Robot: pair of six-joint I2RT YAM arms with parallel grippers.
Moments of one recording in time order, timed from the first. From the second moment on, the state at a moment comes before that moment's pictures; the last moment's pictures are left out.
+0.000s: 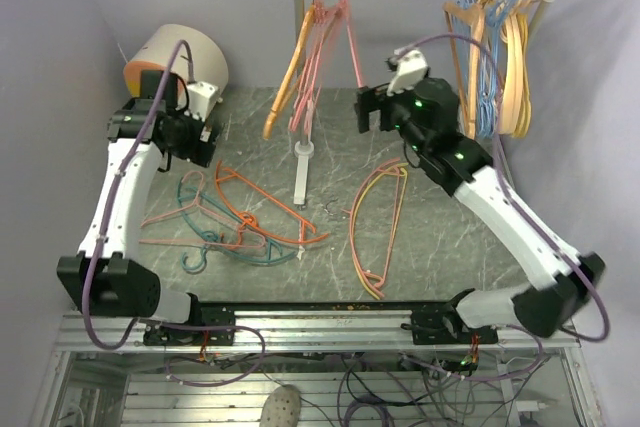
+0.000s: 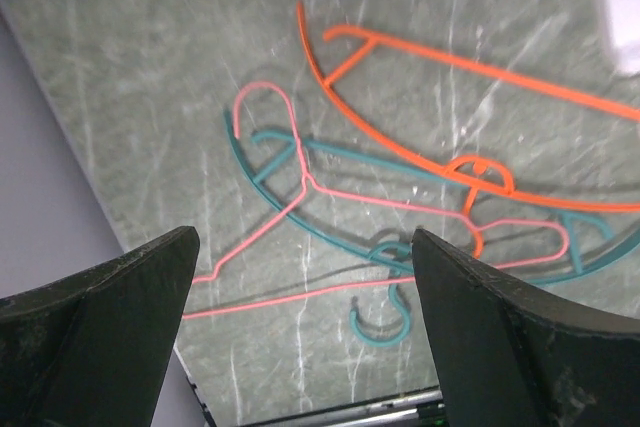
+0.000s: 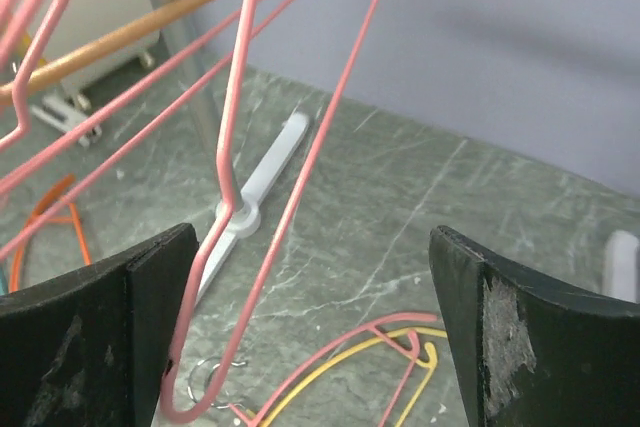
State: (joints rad) left arm -0.04 1.39 1.58 -1.03 0.08 0.33; right arm 0.59 1.39 1.43 -0.24 0.19 -0.05
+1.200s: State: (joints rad) left arm 0.06 1.92 1.31 -0.61 0.08 0.36; right arm 0.58 0.91 0.72 -0.12 0.19 0.34
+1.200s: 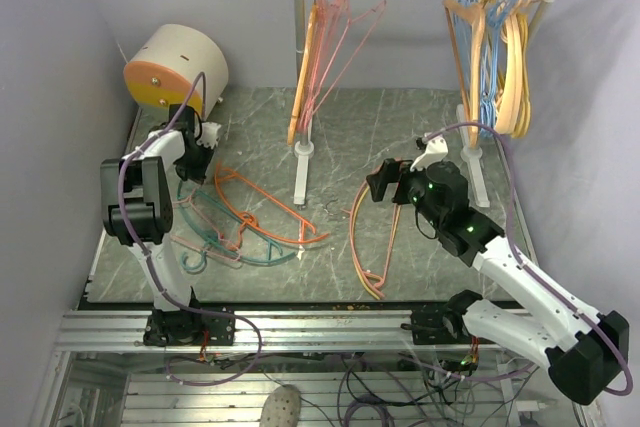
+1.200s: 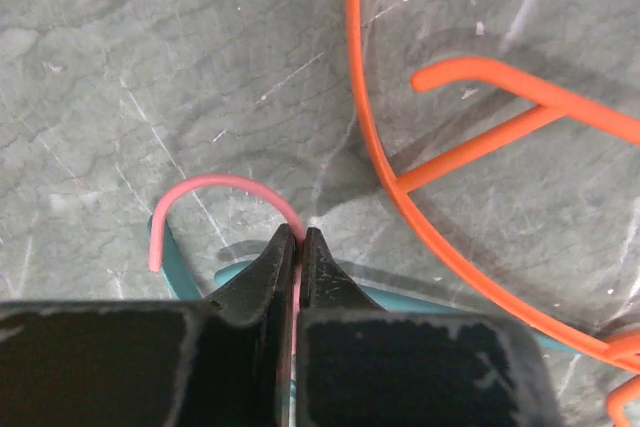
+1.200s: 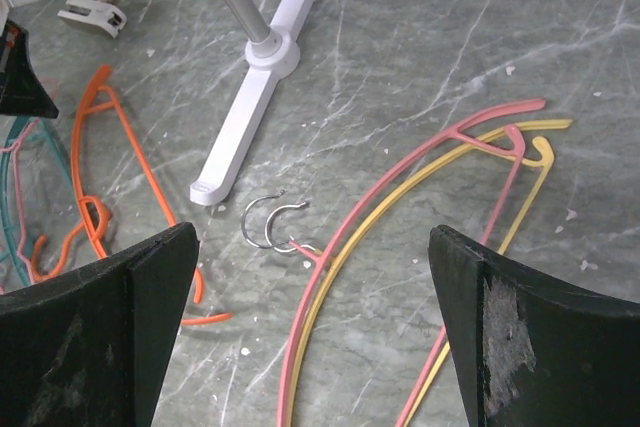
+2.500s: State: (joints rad) left arm -0.27 1.47 1.52 -0.87 0.07 0.25; right arm 1.02 1.77 0.97 0.63 -0.46 0.51
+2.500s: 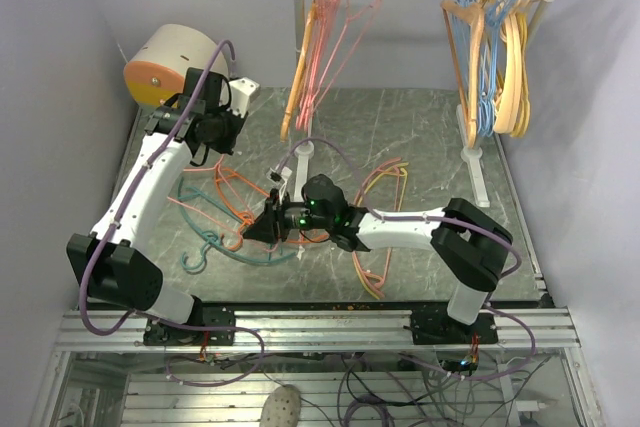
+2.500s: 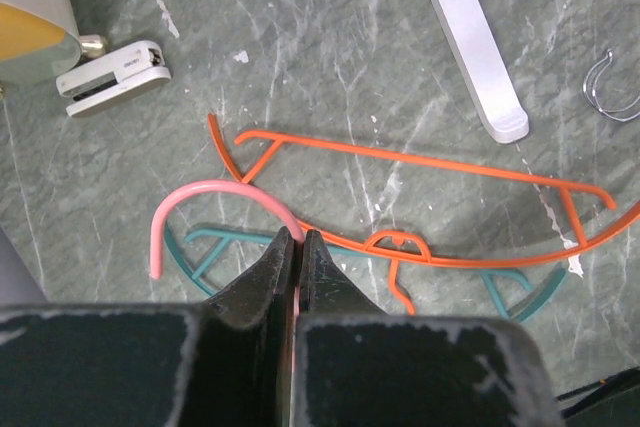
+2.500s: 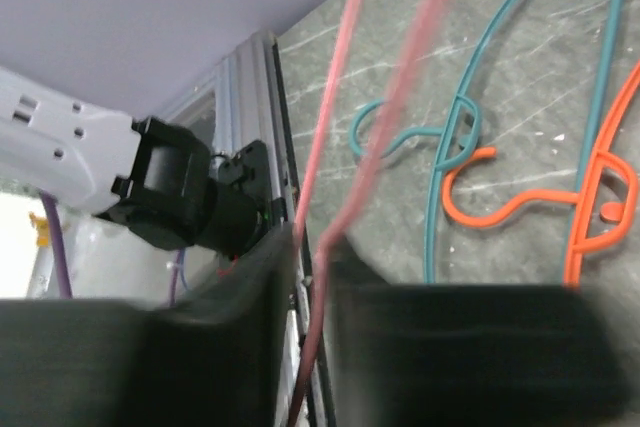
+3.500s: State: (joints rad) left arm -0.29 1.34 2.06 -0.93 -0.52 0.26; right arm 1.14 1.23 0.67 0.15 0.06 0.65
